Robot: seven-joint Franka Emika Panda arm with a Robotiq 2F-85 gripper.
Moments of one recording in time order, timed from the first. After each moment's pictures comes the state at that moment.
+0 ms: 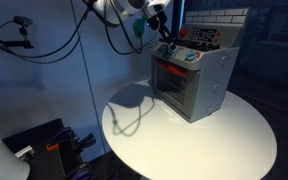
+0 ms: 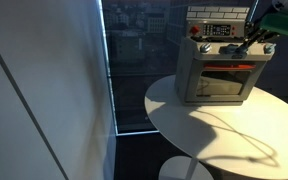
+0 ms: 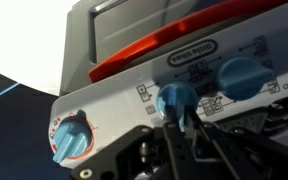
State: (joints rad) arm 0.04 0.11 -0.07 -2.08 -0.48 2.80 1.03
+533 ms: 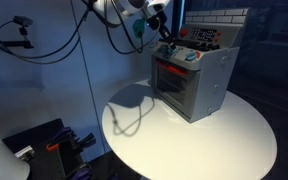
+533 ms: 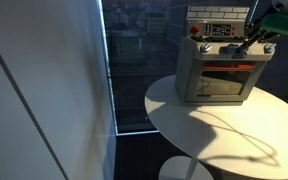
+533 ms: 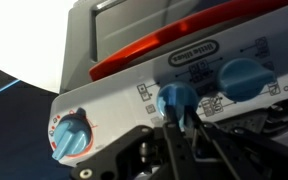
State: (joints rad) arm 0.04 0.11 -0.07 -2.08 -0.50 2.80 1.03
